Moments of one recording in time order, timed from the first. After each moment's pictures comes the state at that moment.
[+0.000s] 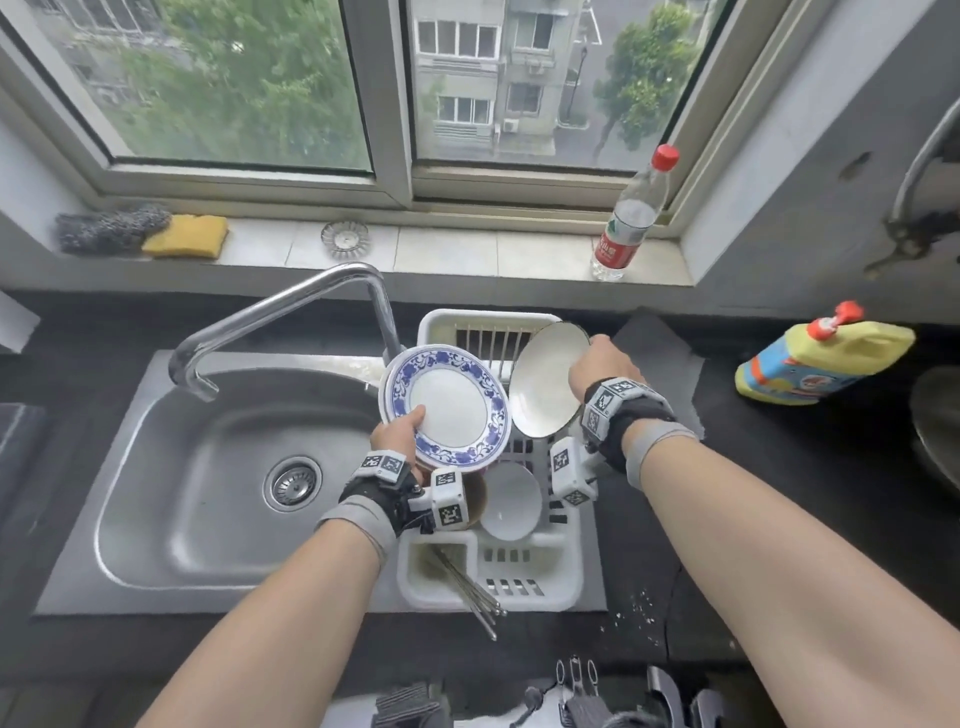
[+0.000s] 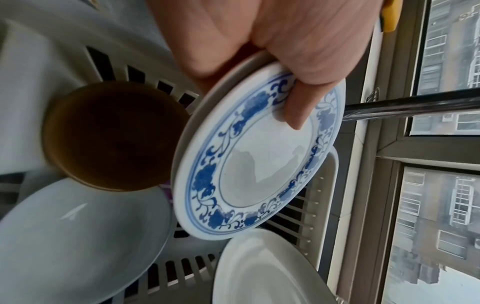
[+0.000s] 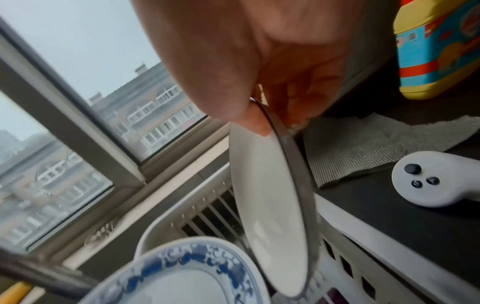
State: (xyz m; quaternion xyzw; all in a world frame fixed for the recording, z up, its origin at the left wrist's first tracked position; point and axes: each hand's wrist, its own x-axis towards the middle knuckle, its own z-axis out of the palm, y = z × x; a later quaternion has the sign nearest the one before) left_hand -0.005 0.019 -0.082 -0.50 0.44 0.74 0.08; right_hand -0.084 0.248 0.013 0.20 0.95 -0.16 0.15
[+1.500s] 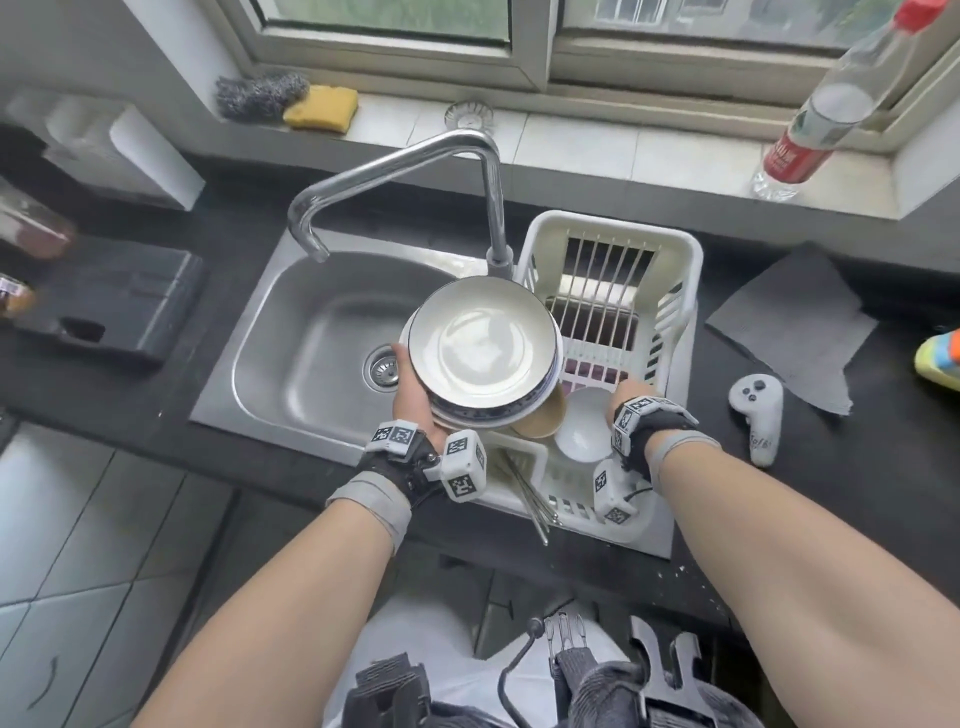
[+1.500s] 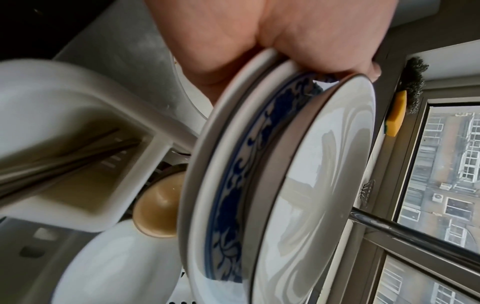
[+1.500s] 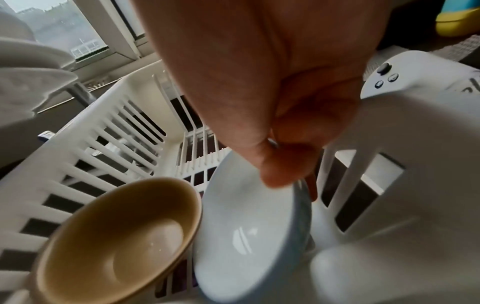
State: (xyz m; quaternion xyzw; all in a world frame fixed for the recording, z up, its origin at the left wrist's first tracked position) left_hand 0.091 -0.011 -0.079 -0.42 0.30 0.86 0.03; right_hand -0.015 0.213 -0.106 0.00 0.92 0.02 0.40
